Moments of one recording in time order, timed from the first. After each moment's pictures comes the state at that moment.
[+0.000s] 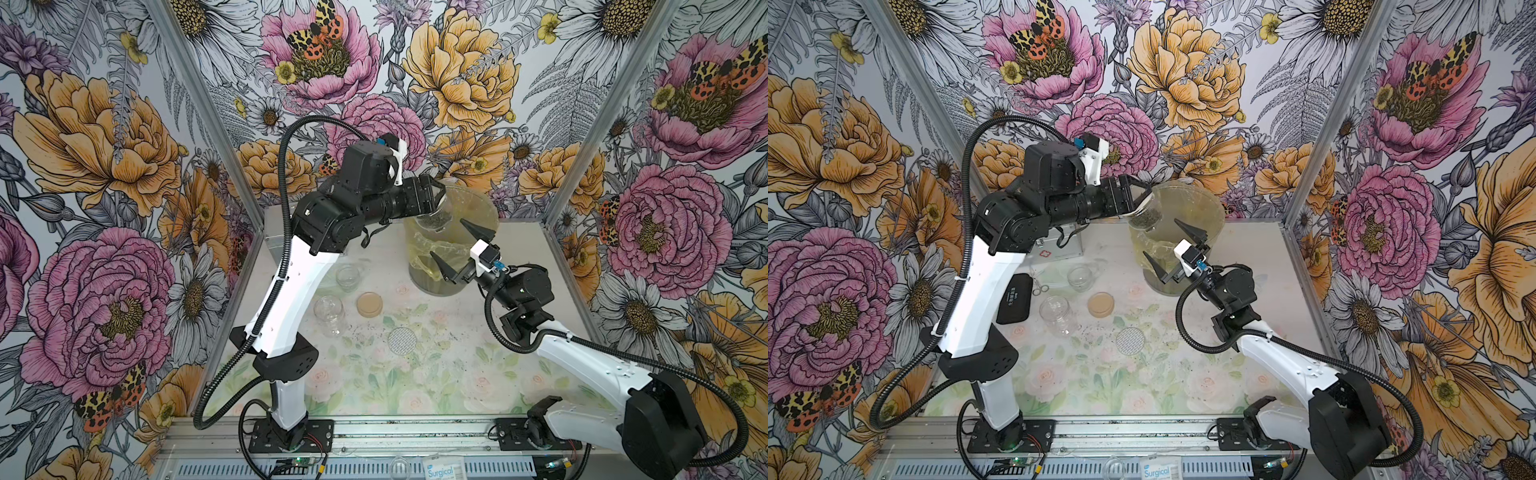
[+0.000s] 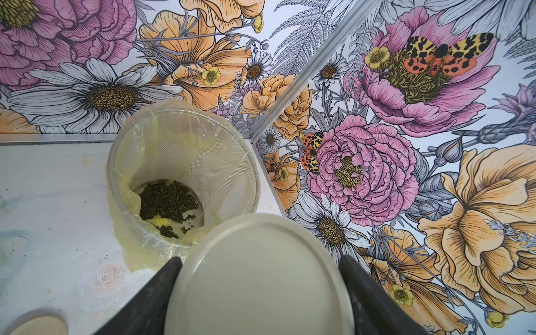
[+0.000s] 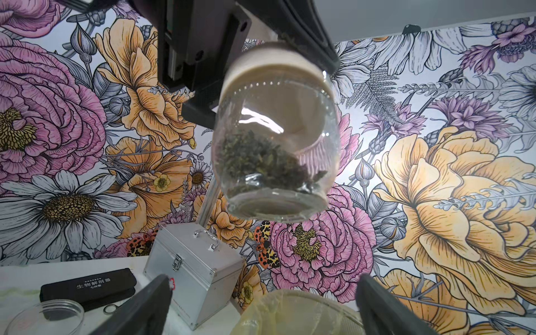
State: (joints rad) left arm -0.73 1.87 2.66 -1.18 0.06 -0.63; right arm 0.48 1.20 0.74 0.89 -0.39 -0.25
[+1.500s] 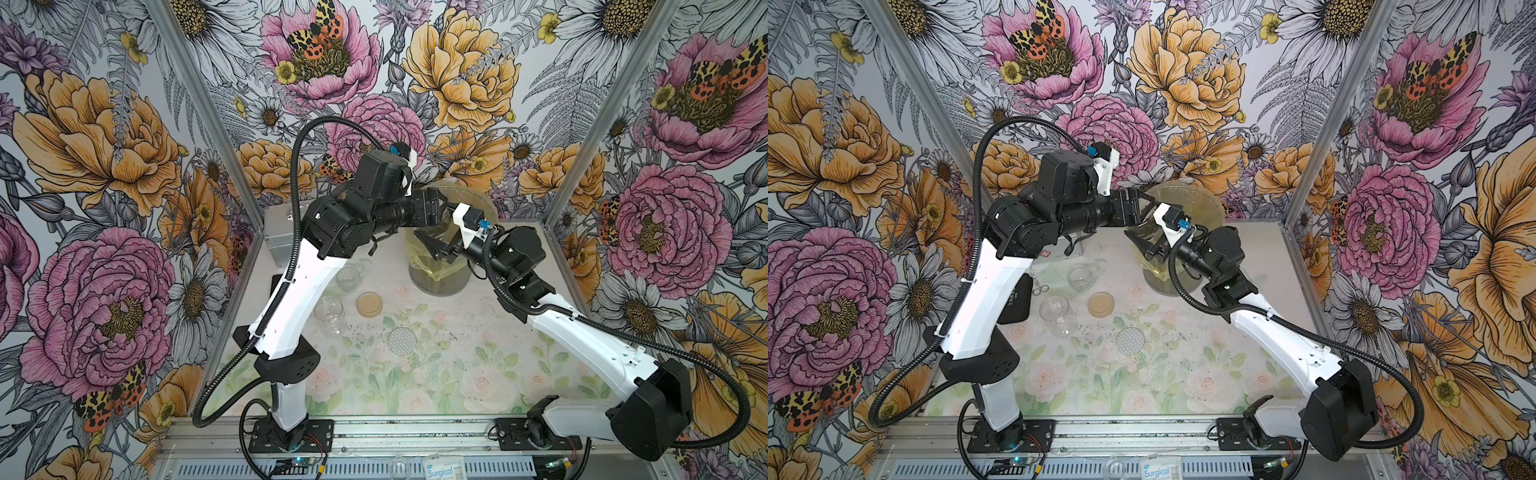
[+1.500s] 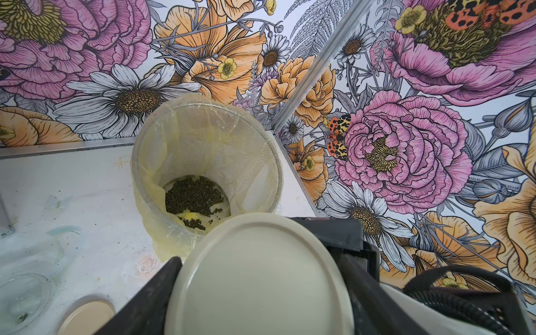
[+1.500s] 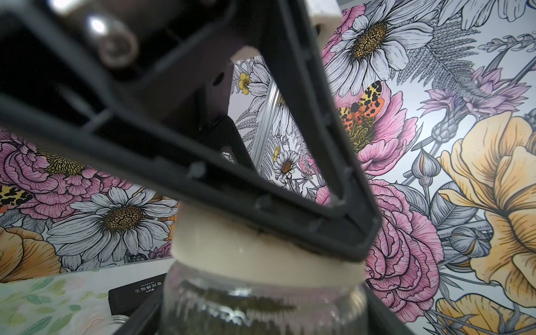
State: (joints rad) left arm -0.79 1.87 2.64 -1.23 -0.06 -0.54; right arm 0.52 1.31 1.10 0.47 -0.47 -0.18
